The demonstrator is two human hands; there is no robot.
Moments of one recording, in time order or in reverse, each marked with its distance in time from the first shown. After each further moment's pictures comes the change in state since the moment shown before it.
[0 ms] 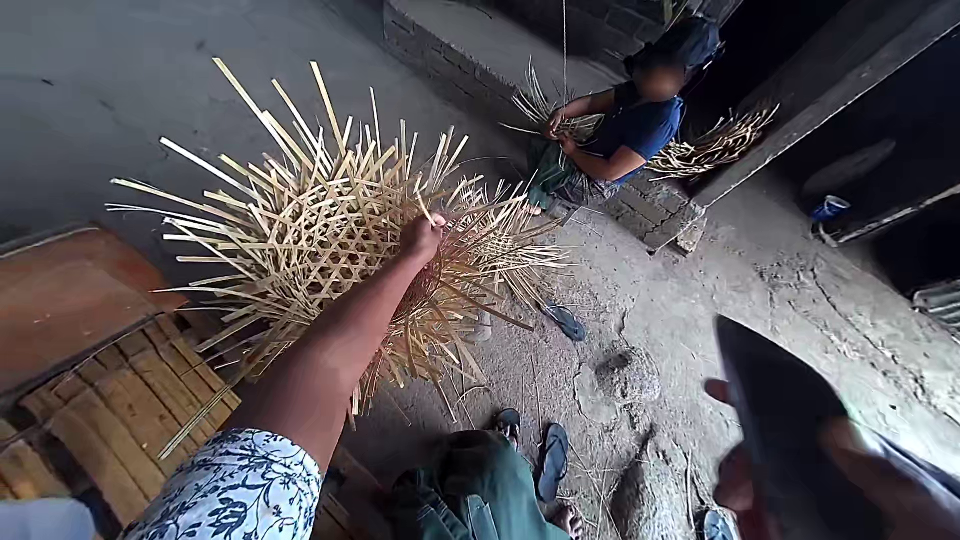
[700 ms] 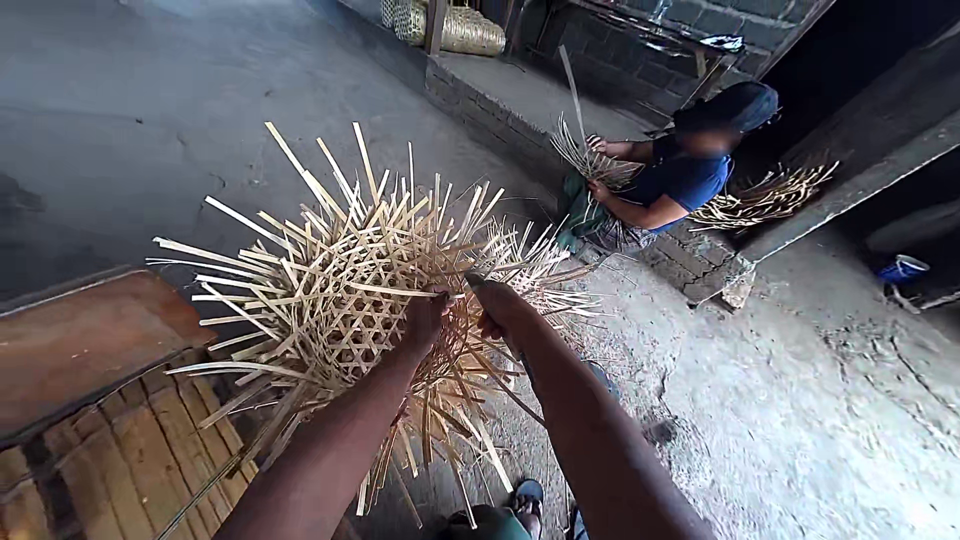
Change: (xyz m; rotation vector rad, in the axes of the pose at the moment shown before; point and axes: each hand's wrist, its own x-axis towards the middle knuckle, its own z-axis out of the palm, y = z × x) left_hand -0.034 -0.045 0.006 -0.730 0.173 -0.152; right_hand 0.396 0.077 0.160 -0.461 -0.160 0.370
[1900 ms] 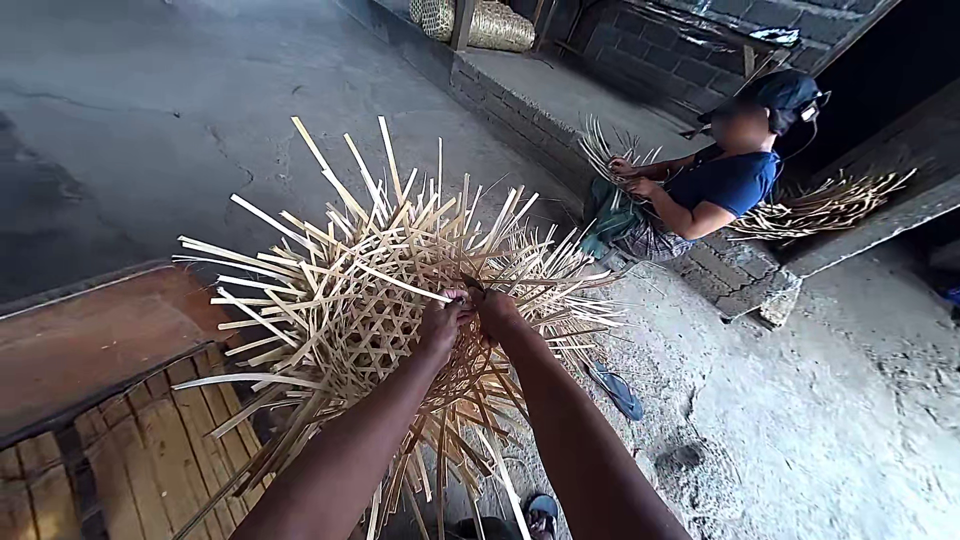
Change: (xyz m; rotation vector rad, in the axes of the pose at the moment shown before) left_hand -0.008 0.011 -0.006 -0.283 0.061 -0.093; right_hand 0.040 -0.010 0.043 -0.337 0.066 -0.136
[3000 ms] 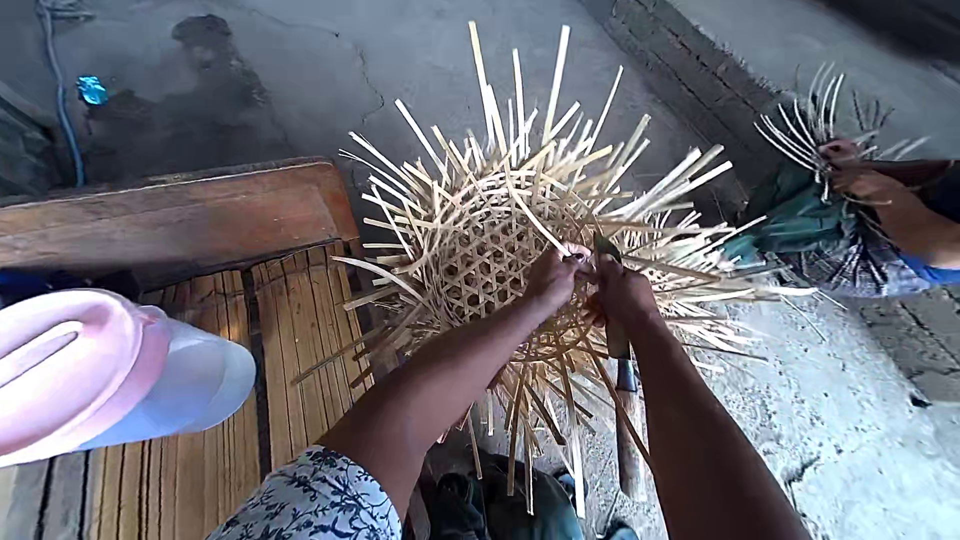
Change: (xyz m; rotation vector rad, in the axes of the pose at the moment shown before) left_hand 0.014 -0.009 0.004 0.130 -0.026 0.056; right_hand -0.008 0.020 0.003 0.345 0.027 0.033
